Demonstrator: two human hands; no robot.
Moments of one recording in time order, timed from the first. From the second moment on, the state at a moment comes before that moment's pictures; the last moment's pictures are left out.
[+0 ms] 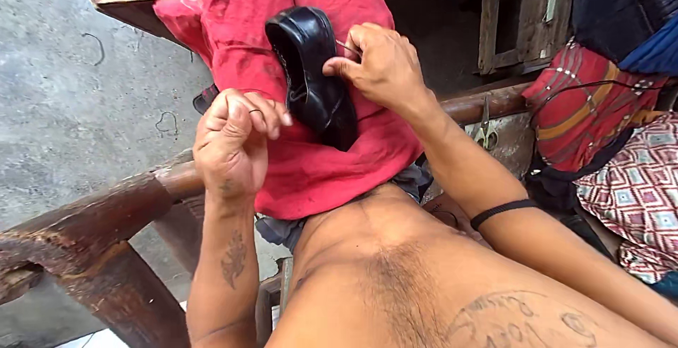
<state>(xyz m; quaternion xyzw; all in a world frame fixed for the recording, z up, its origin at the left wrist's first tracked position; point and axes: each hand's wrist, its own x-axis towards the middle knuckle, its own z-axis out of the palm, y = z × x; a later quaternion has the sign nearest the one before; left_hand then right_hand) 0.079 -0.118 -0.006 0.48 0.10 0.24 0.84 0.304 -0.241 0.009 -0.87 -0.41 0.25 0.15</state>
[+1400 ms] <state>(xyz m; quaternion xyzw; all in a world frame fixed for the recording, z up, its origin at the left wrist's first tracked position) 0.152 -0.079 0.007 0.63 0.17 -0.11 0.75 0.291 -0.313 -0.001 -0.82 -0.45 0.24 0.26</state>
